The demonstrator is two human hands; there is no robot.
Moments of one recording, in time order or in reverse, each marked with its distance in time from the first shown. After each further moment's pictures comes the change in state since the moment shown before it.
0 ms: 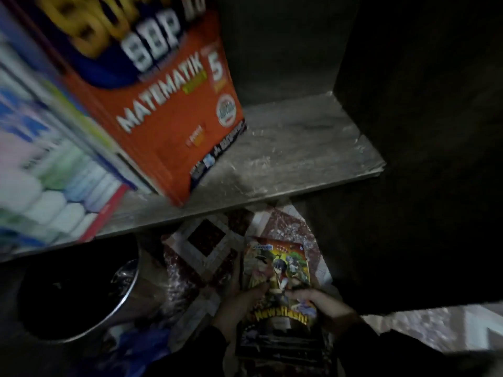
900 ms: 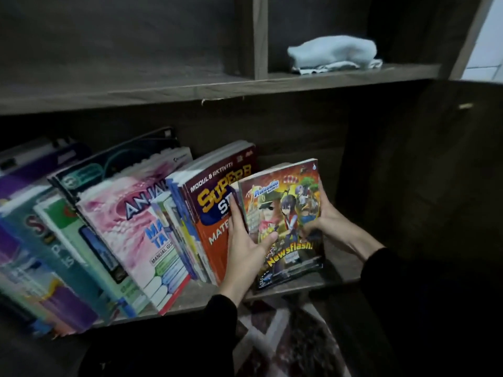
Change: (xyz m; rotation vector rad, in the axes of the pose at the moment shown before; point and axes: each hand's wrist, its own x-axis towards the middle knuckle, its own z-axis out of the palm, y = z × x) left_hand -0.097 0.275 0.040 0.318 0.277 0.936; right_hand -0.239 -0.306 0.031 -0.244 0.118 -0.998
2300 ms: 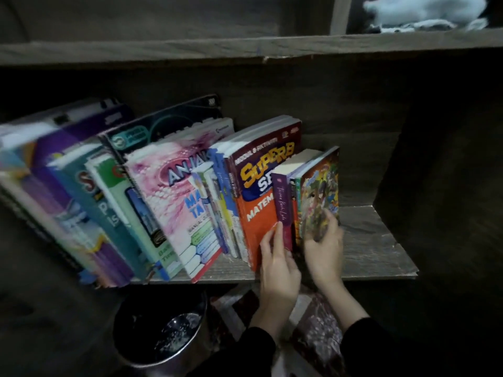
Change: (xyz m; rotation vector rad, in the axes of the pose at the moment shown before) left_hand -0.048 -0.056 0.008 0.337 0.141 -0.003; right_hand -0.014 0.057 0.123 -0.180 0.617 -0.087
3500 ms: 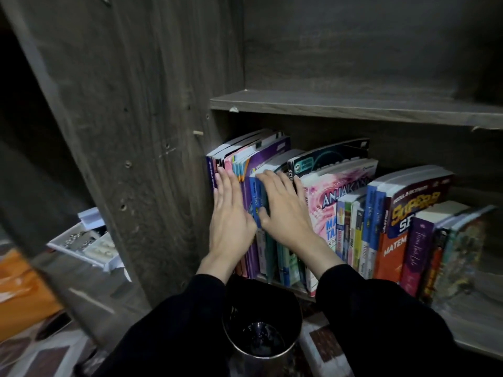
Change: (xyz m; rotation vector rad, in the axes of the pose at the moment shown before) left_hand 0.030 -0.033 -0.321 0.572 0.391 0.107; right_hand -0.120 -0.222 0.163 -0.430 -0.451 -1.072
